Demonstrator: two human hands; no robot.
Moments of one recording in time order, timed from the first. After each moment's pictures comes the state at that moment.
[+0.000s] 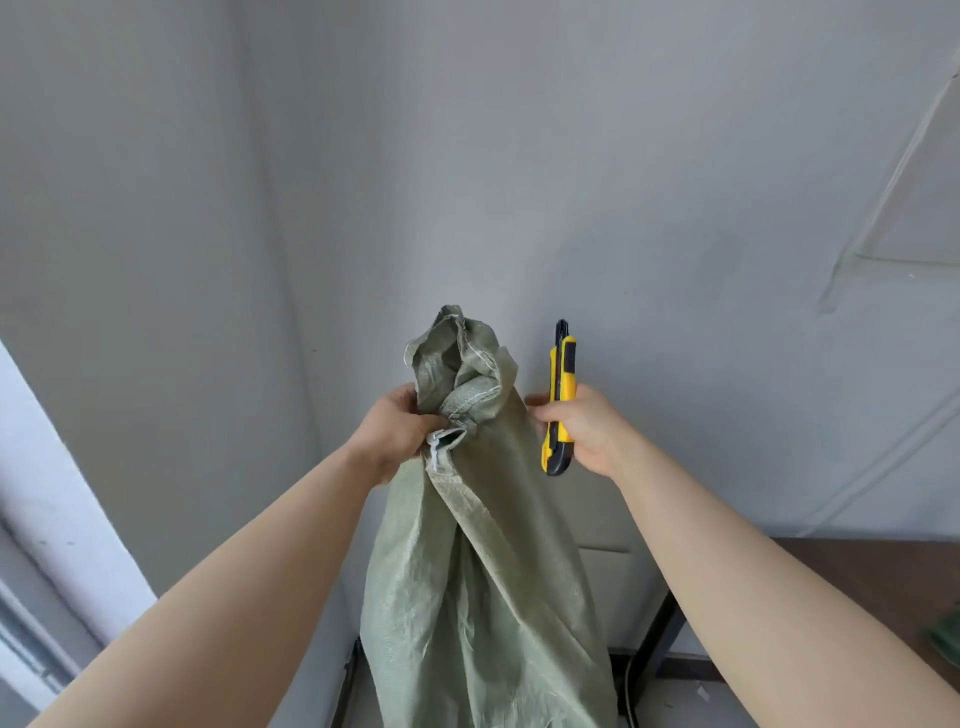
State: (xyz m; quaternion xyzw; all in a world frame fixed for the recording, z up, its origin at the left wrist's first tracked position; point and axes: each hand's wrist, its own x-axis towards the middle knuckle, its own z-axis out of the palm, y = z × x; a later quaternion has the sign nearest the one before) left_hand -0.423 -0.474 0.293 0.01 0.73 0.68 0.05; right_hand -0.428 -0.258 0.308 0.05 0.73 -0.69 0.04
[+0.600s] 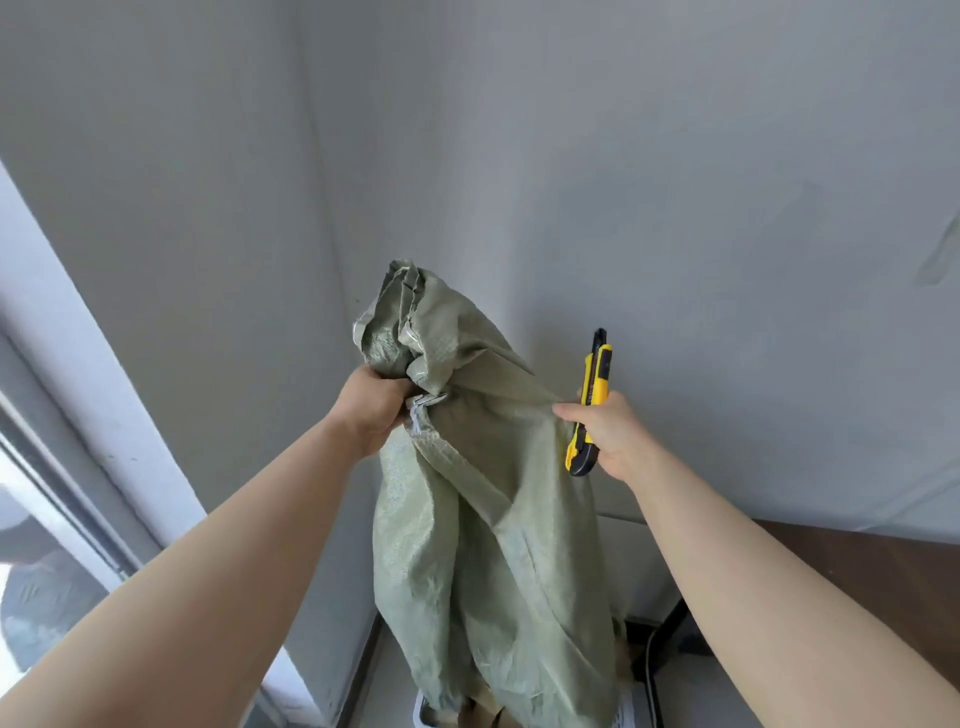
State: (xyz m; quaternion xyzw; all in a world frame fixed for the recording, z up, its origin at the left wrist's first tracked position) left_hand -0.405 -0.513 0.273 -0.12 0.66 0.74 -0.01; right_hand -0.435 -0.259 0.247 0.11 0.73 -0.68 0.05
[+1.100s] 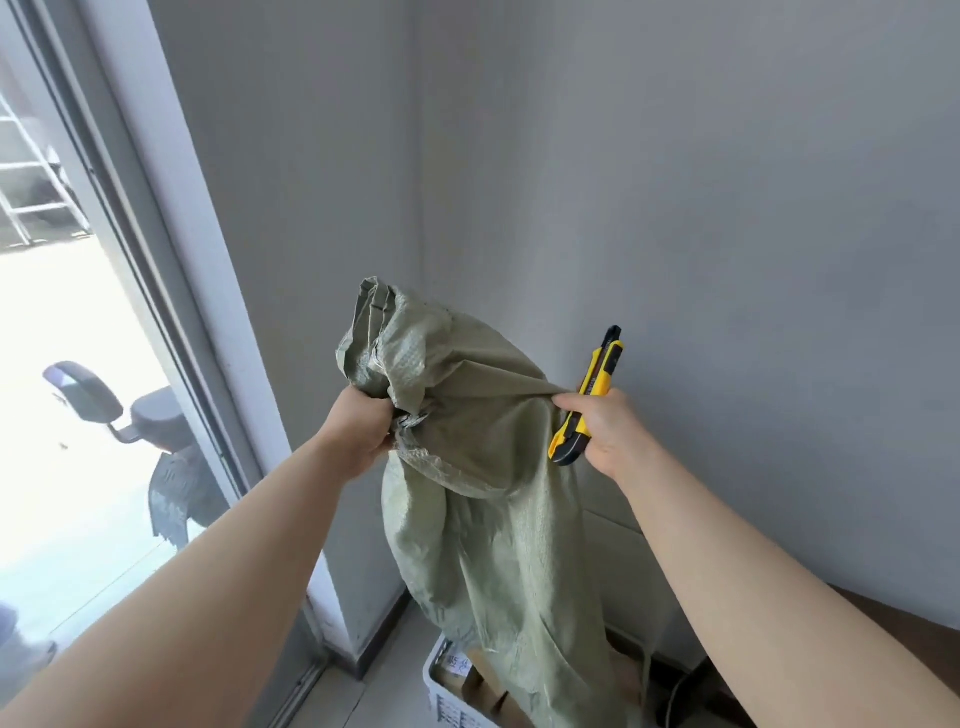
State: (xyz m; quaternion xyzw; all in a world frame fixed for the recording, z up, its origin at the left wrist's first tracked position) left_hand -0.299 -0.495 0.260 -0.23 0.66 0.70 -0.12; right_hand -0.403 -0.266 0.263 0.03 0.64 -0.75 0.15
